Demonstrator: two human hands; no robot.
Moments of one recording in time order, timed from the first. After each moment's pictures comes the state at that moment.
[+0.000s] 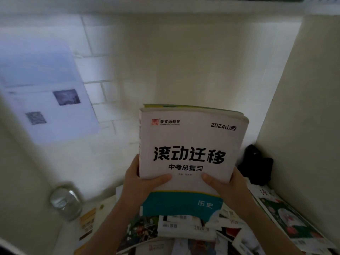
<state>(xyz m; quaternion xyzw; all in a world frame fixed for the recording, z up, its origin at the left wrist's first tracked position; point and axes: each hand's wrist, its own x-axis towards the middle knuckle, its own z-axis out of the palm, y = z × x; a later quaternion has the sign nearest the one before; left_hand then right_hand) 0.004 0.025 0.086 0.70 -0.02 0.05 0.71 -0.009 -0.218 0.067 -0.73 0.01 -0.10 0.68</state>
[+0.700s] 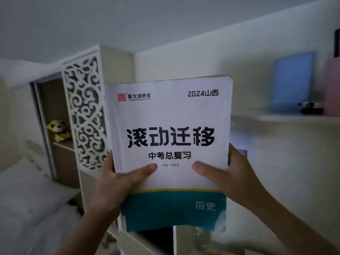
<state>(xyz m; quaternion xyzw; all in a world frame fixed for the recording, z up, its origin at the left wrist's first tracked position) -0.276 0.260 0.288 0.63 0.15 0.49 0.59 -0.109 0.077 0.303 -0.62 -0.49 -0.02 0.61</state>
